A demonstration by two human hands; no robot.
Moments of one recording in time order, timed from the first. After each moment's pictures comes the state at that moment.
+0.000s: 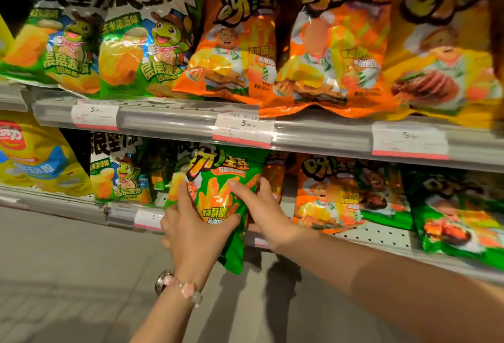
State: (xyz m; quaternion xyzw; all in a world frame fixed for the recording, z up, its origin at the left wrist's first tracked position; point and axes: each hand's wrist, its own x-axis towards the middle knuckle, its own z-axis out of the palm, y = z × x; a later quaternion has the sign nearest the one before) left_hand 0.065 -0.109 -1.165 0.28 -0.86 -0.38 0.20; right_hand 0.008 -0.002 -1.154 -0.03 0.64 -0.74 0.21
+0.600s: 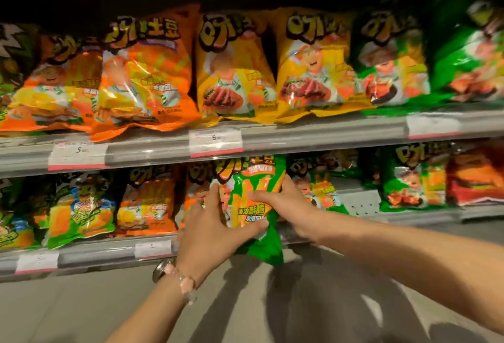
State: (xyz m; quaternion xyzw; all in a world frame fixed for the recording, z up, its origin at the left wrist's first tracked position) left_hand 0.078 0.115 -1.113 0.03 -0.94 -0.34 0.01; right_hand 0.026 0.271 -1.121 0.05 0.72 -0.69 0.07
